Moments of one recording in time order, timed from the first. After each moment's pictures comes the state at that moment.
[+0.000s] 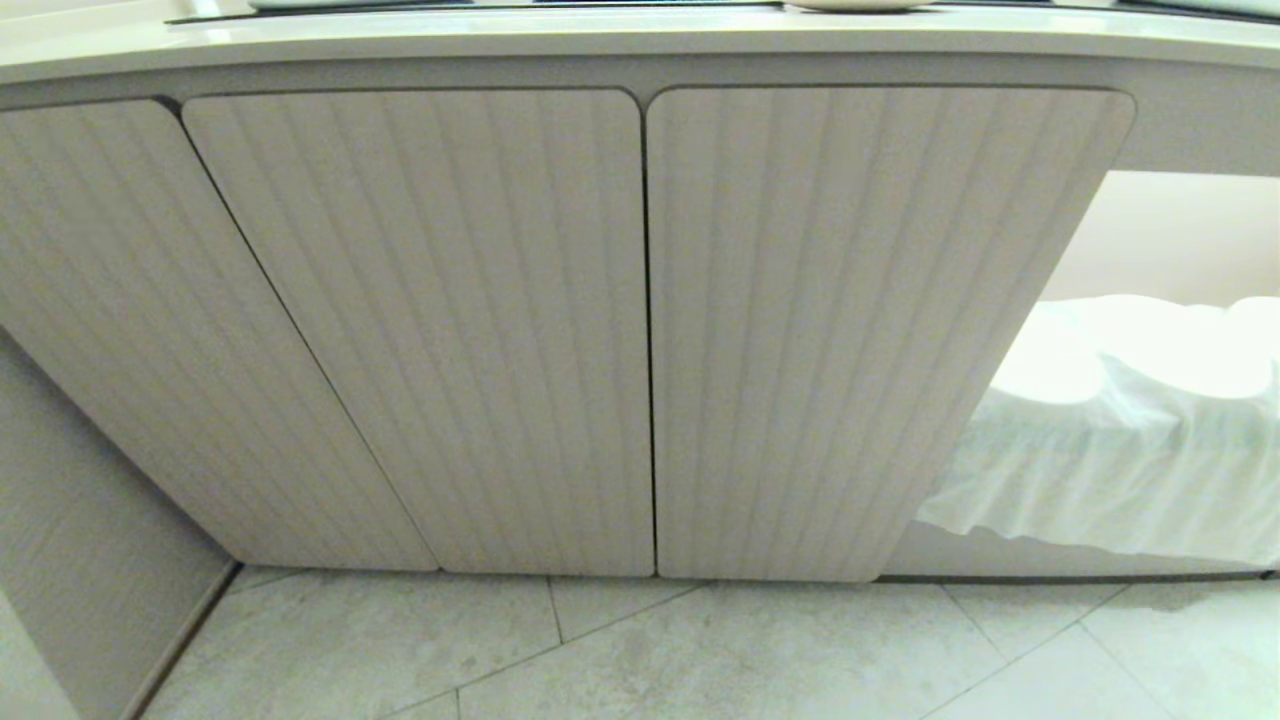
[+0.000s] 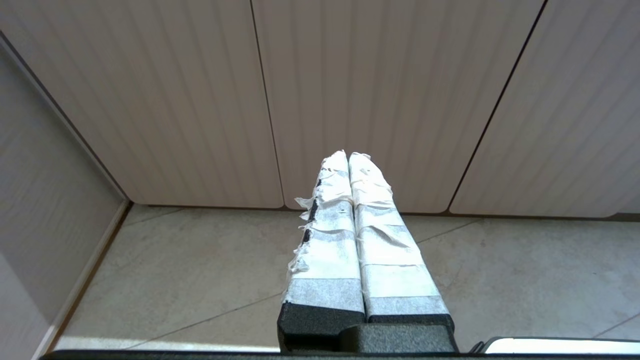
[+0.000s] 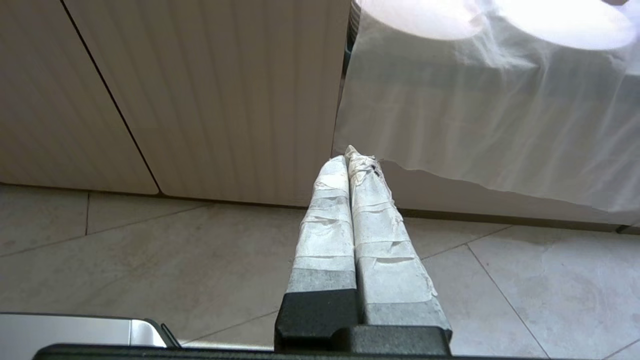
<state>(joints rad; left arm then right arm) 0.00 0.00 0.00 0.00 0.01 0.00 0.00 0.01 0.00 0.00 -0.02 -0.07</state>
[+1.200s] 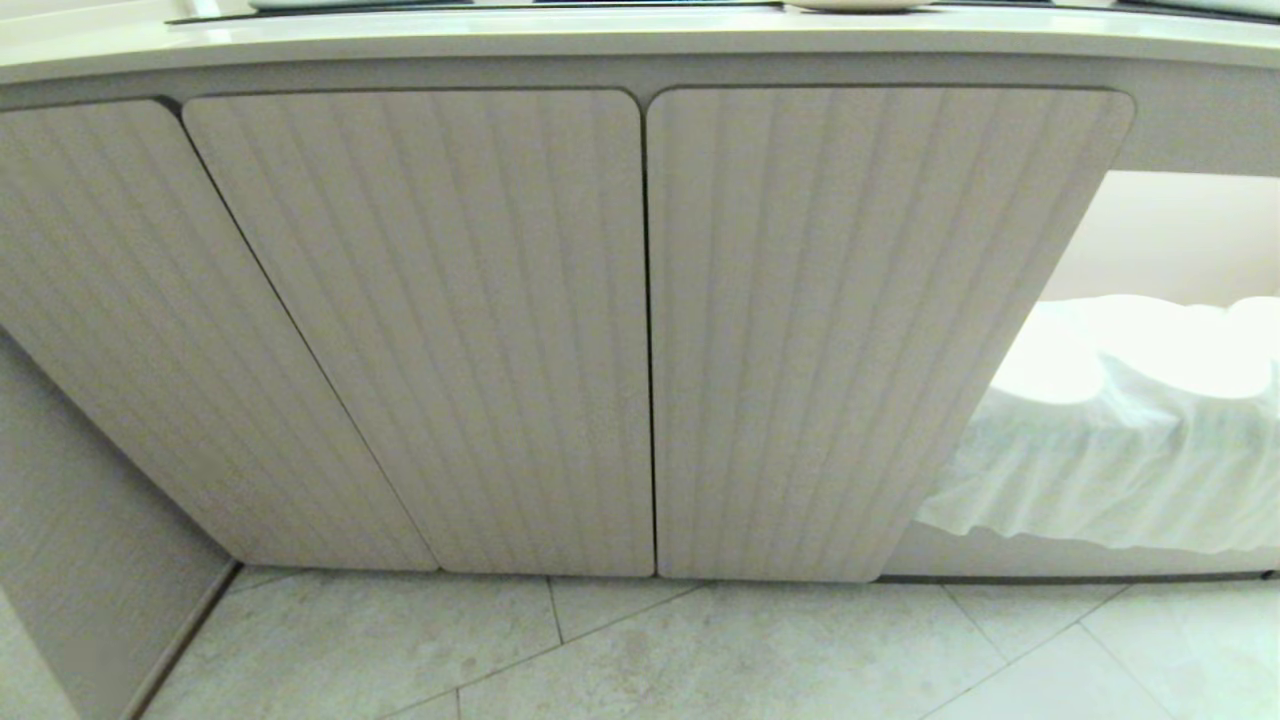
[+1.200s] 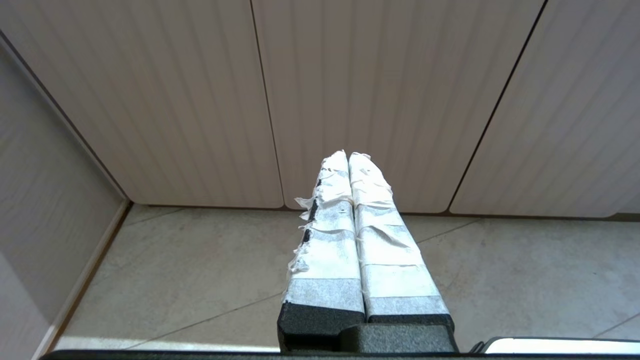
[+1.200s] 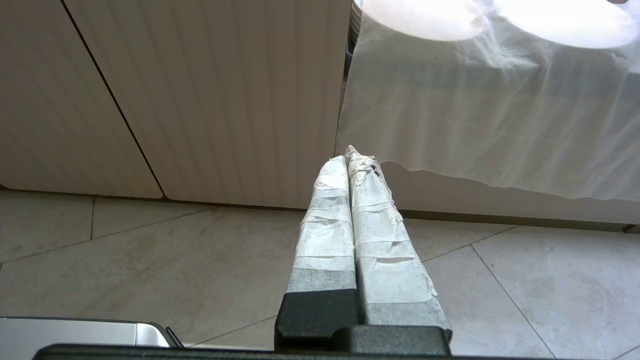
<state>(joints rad) 0.00 0.00 0.00 0.00 0.01 0.00 0.00 0.00 0.00 0.00 -0.02 -0.06</state>
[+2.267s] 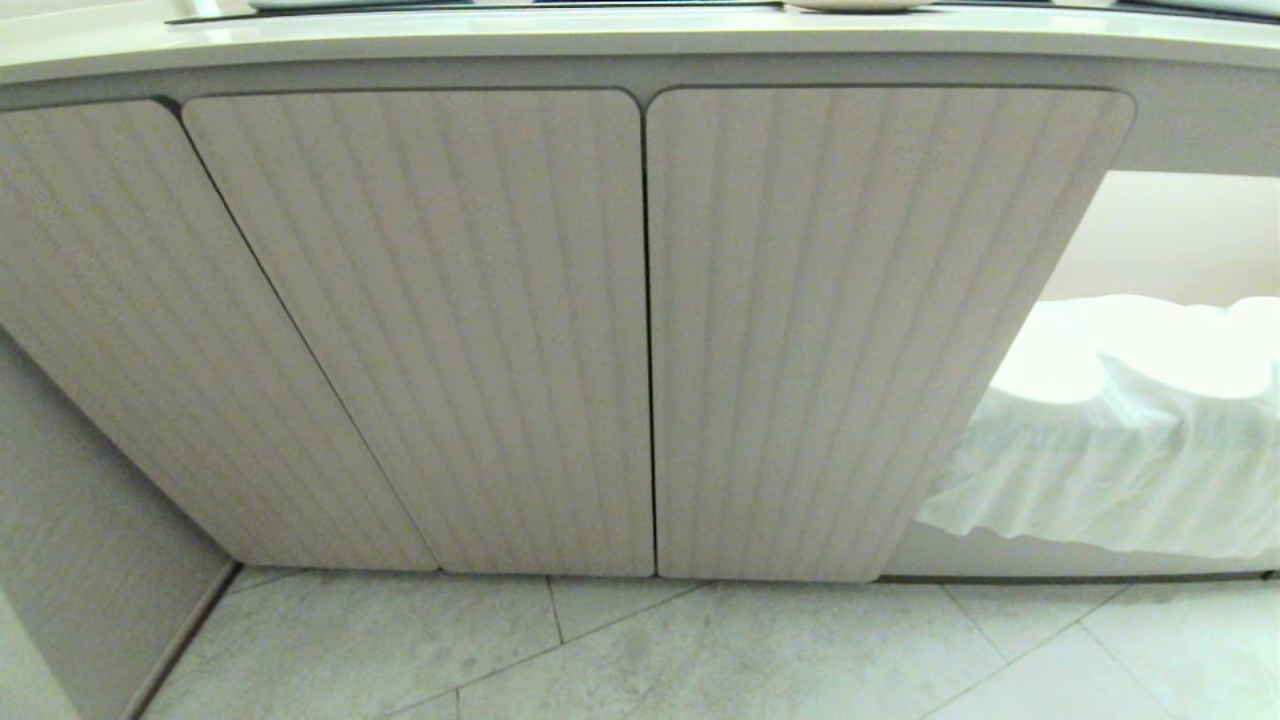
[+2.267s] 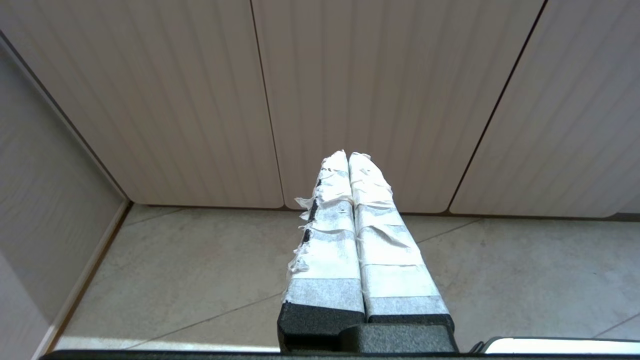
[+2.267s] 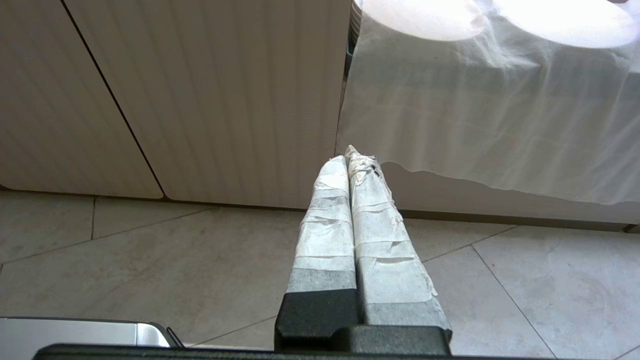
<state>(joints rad) 0.00 0.00 0.00 0.00 0.01 0.00 0.00 0.00 0.00 0.00 -0.02 -0.06</state>
